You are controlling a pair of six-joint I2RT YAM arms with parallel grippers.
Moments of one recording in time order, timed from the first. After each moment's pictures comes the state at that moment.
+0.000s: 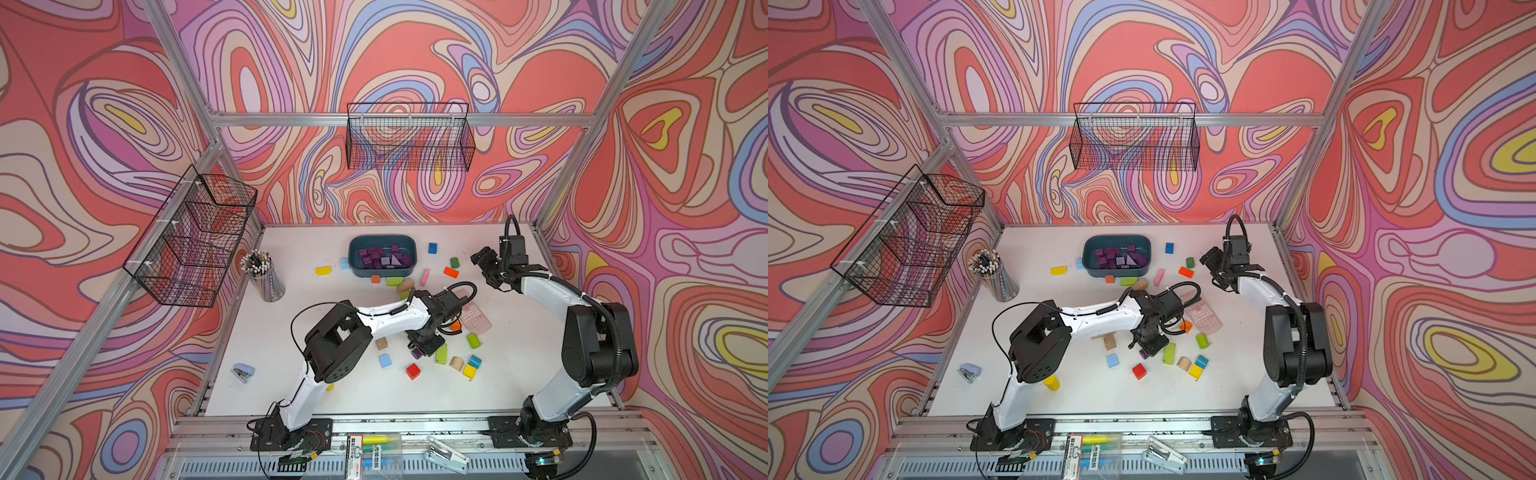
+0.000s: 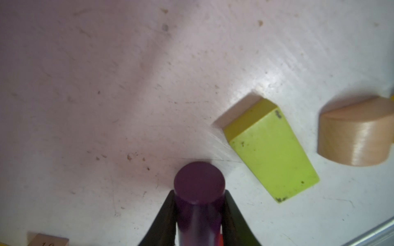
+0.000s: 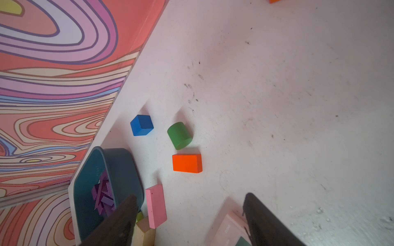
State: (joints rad) left arm -0.99 2.12 1.61 -0.96 0.02 -0.15; right arm 0.06 1.68 1.11 -0.20 -0.12 0.88
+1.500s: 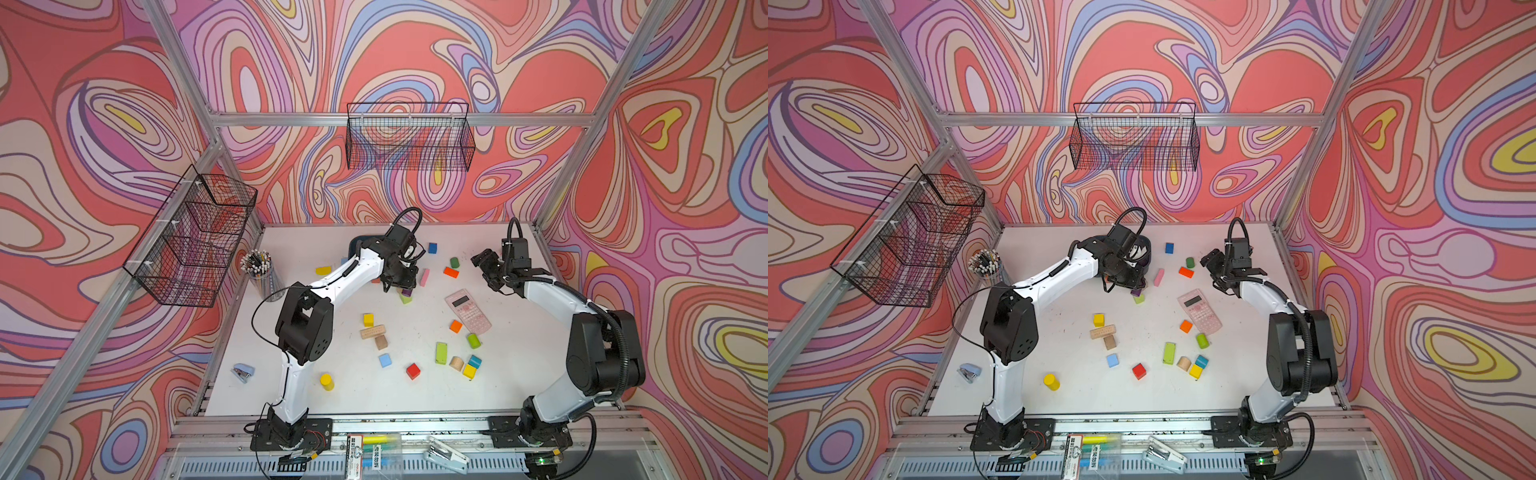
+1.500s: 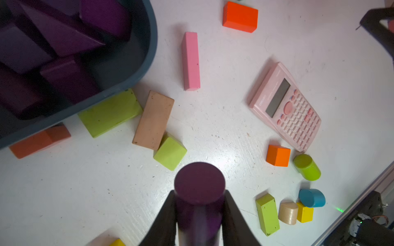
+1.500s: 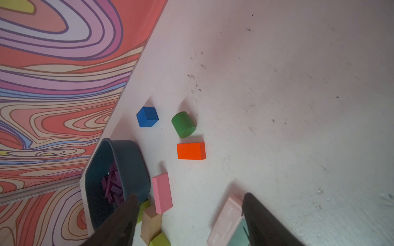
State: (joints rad) left arm -0.59 2.05 1.80 -0.85 0.23 -0.30; right arm 0.06 1.62 1.06 -0.19 -0.16 0.91
